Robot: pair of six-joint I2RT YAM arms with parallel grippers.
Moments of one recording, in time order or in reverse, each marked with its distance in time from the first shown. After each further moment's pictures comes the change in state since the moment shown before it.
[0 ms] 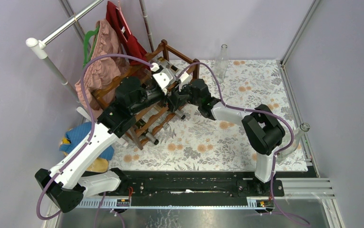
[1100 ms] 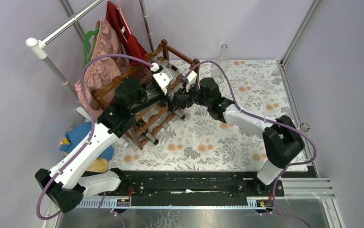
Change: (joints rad) left arm 0.000 0.000 0.000 0.000 0.001 0.000; right arm -0.005 -0.201 -0.053 -0.148 -0.013 -0.023
